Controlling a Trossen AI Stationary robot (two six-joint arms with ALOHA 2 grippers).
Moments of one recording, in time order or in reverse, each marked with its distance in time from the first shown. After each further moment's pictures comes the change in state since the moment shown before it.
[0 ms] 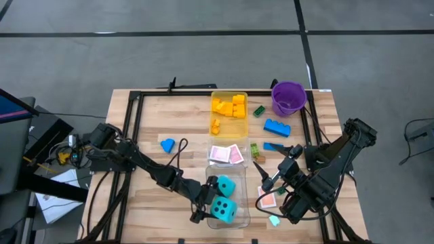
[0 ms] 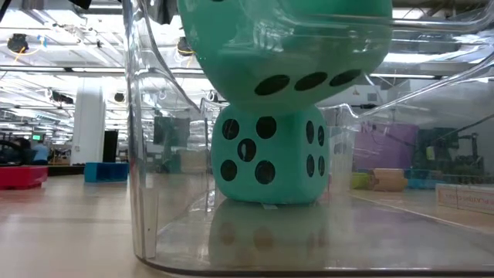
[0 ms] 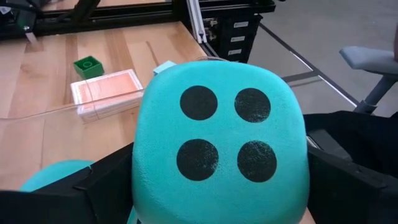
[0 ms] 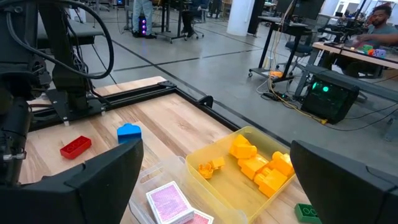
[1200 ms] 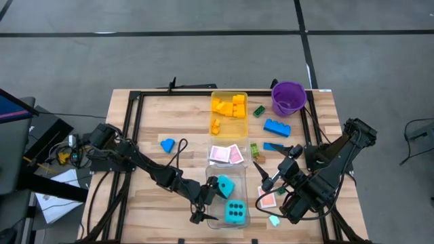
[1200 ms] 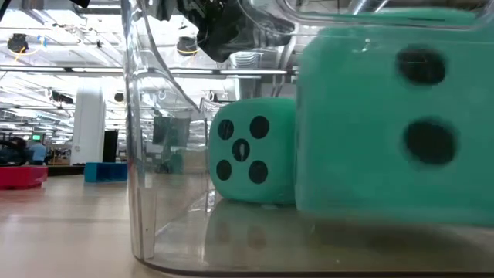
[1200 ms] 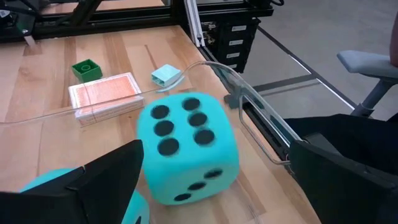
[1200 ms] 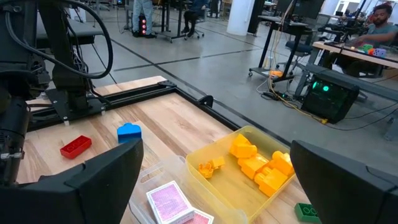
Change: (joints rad) left arm -0.004 0.000 0.000 0.013 -0.001 -0.005; right arm 0.000 0.000 0.000 0.001 -0.002 0.001
